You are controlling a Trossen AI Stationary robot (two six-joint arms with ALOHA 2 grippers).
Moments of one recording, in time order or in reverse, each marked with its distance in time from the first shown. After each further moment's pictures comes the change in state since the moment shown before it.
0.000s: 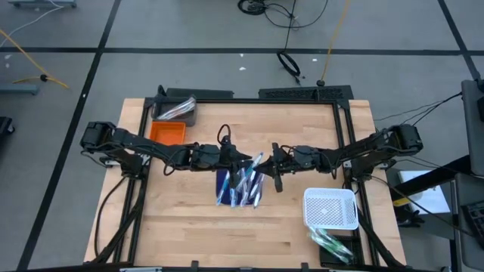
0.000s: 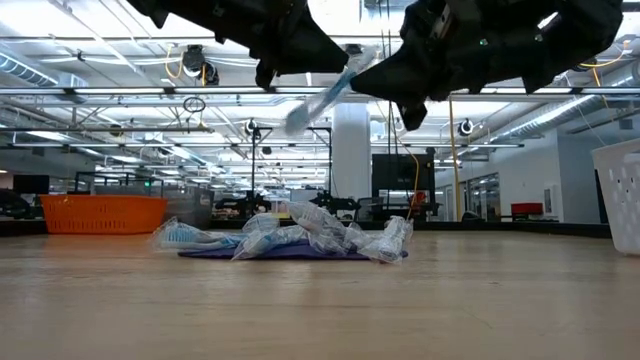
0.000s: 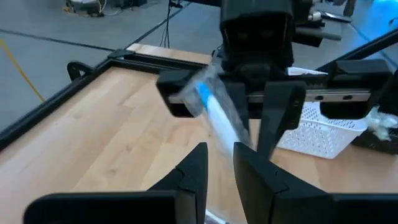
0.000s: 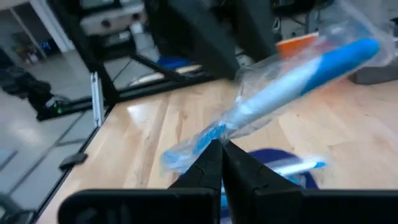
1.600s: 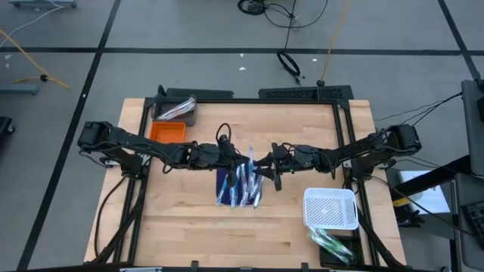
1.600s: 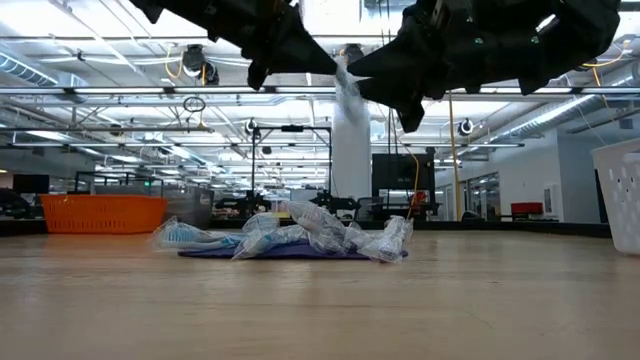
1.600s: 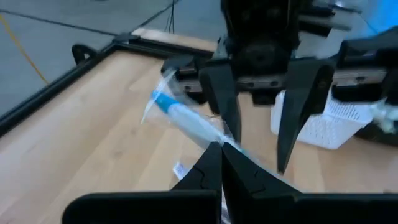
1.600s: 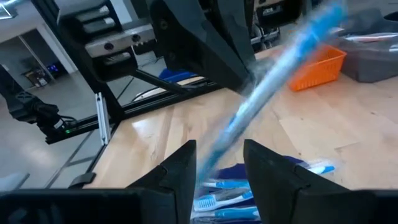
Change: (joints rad) left arm 0.007 -0.027 0.002 -0.090 -0.001 -0.045; right arm -0.012 0.028 -0.001 0.077 -0.003 0.084
